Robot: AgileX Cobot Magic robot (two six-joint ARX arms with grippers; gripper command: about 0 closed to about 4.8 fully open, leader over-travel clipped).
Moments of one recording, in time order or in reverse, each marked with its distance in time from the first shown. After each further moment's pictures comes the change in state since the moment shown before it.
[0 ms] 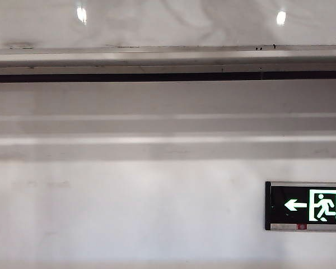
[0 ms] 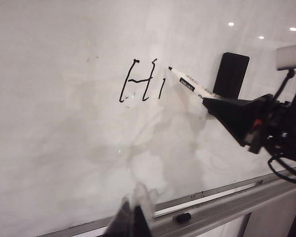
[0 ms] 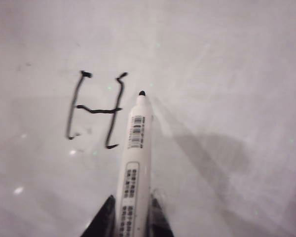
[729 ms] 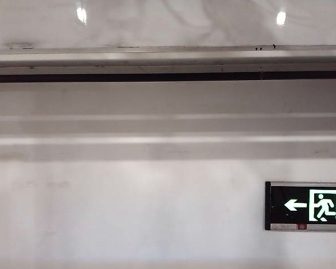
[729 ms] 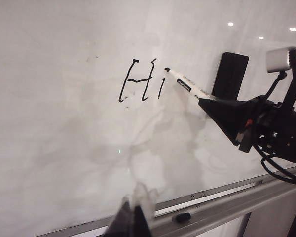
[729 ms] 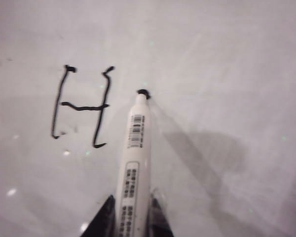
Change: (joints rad) left arm 0.000 0.000 0.000 0.000 0.000 0.000; right arm -0.022 0.016 0.000 0.020 0.011 0.000
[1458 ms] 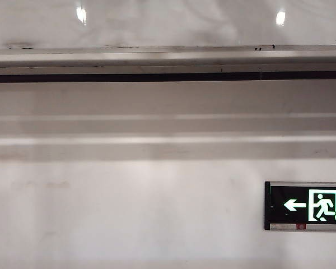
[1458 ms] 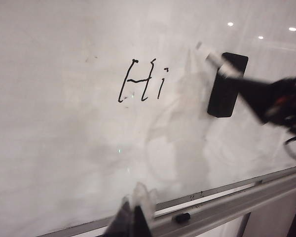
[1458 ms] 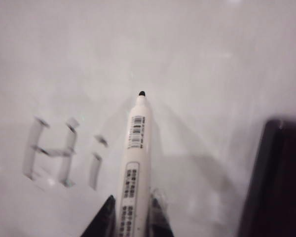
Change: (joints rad) left arm 0.000 0.000 0.000 0.000 0.000 0.000; right arm -0.026 -0.062 0.003 0.036 0.014 -0.022
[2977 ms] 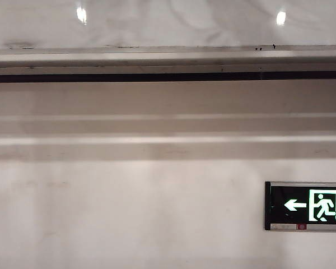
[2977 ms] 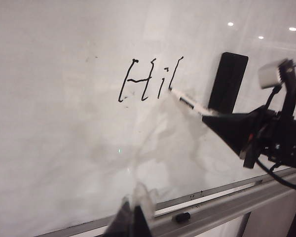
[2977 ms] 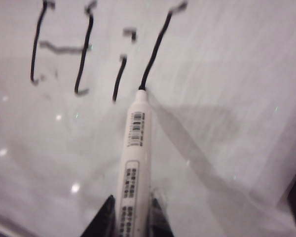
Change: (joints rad) left arm 0.000 0.000 0.000 0.000 0.000 0.000; right arm 0.000 0.036 -0.002 -0.206 -0.013 0.005
